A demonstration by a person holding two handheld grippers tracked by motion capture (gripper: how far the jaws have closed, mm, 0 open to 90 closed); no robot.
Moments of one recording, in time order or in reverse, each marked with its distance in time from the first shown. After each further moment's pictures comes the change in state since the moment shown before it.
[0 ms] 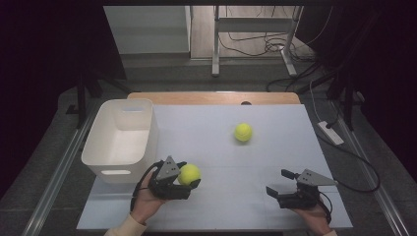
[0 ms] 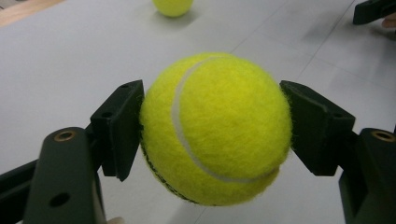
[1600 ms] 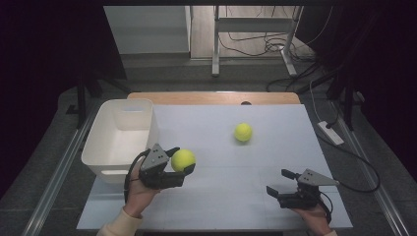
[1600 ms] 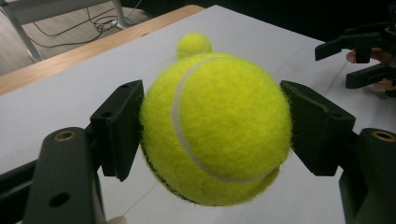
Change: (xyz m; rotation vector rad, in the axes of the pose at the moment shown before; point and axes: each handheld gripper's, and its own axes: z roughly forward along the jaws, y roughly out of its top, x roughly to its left) left arm 0.013 0.028 -0.030 -0.145 0.048 -0.037; right arm 0.000 0.001 -0.001 -0.016 0.006 0.015
